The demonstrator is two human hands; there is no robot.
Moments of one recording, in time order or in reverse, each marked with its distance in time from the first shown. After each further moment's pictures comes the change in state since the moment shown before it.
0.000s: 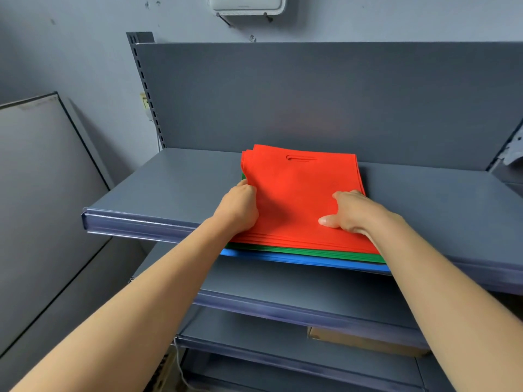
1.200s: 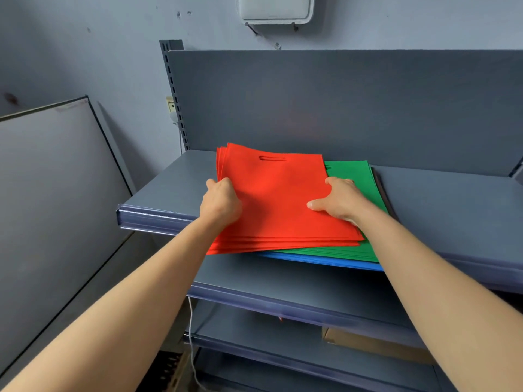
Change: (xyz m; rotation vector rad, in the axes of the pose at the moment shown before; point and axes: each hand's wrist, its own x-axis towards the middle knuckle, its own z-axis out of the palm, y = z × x) left_hand -0.027 -0.052 -0.037 -0.135 0.119 -0.348; right_hand 0.003 -0.062 0.010 0.453 0.199 -0.061
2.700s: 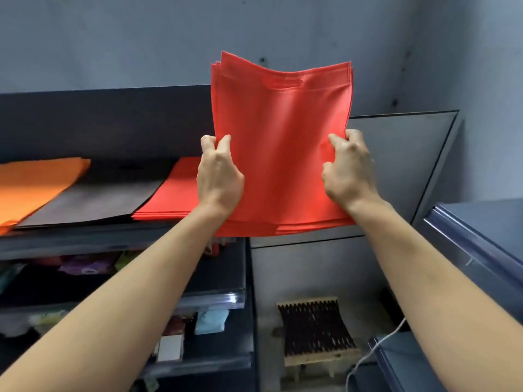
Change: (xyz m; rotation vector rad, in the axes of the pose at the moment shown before) left_hand -0.343 -0.206 -0.213 0.305 1.164 -0.687; right_hand -0.291 -0.284 0.123 0.270 -0.208 -1.304
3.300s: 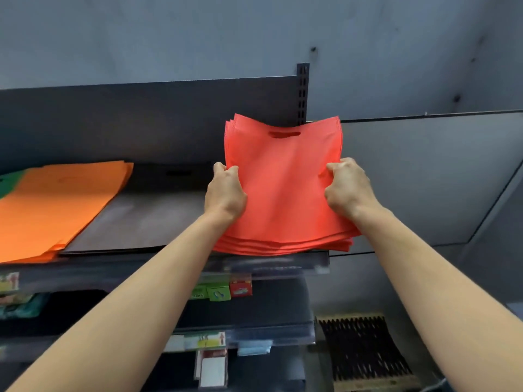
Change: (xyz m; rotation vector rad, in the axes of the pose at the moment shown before) left_hand 0.088 -0.184 -0.005 0.151 -0.350 -0.172; right_hand 0.053 -0.111 0.161 -0.052 -0.313 0.091
